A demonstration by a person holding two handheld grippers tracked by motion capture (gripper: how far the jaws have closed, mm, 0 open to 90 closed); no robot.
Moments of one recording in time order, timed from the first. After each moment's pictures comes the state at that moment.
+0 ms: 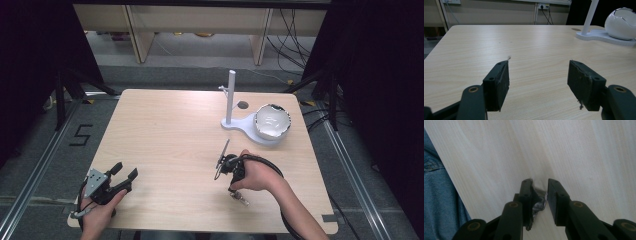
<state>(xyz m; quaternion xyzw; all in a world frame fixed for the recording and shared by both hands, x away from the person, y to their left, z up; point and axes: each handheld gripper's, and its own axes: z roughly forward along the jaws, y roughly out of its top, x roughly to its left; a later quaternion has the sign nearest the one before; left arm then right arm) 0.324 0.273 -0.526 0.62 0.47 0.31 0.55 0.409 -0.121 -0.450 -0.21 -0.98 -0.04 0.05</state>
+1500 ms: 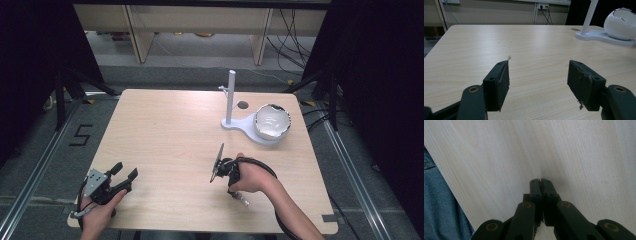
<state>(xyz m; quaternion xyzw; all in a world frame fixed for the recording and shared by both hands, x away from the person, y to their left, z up) 0.324 0.273 -0.525 0.62 0.47 0.31 0.55 0.410 -0.111 -0.469 -0.22 -0.97 -0.01 0.06</state>
